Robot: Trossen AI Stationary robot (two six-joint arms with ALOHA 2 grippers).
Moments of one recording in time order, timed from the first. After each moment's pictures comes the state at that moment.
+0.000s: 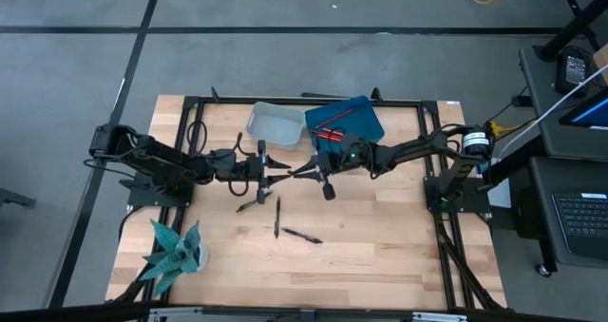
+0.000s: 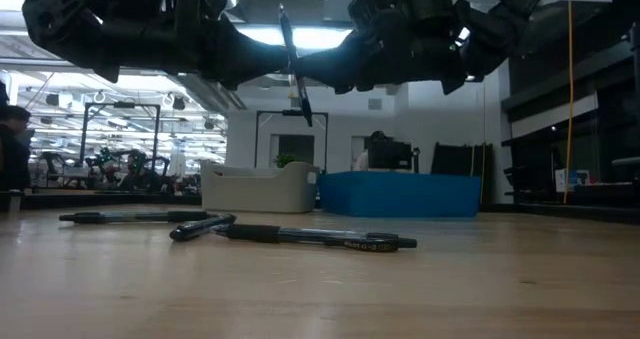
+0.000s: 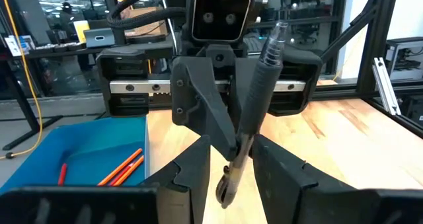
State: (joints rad) left arm 0.02 1.36 0.36 0.98 -0.06 0.08; right arm -0.13 1.76 0.84 0.78 -0.37 -0.21
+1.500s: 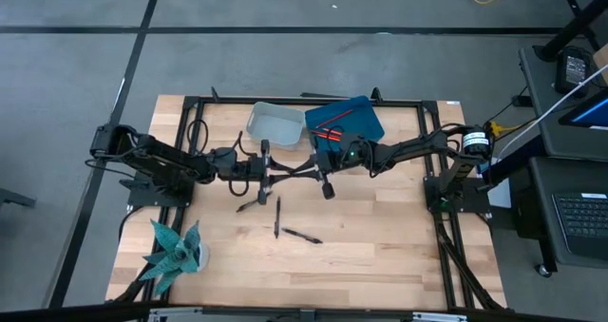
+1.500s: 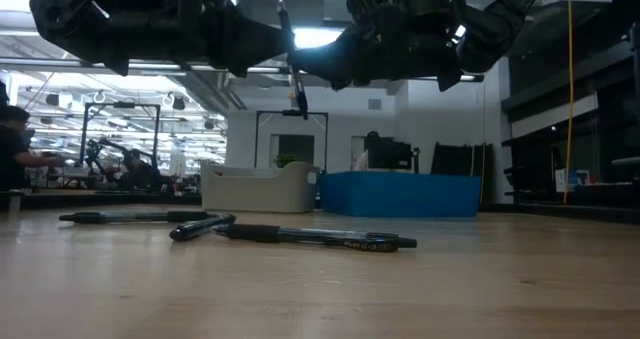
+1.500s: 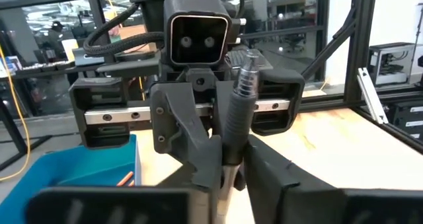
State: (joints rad) left arm 0.02 1.37 0.41 0.99 -0.01 0.12; right arm -0.13 1.76 0.86 0.77 -0.40 -0.21
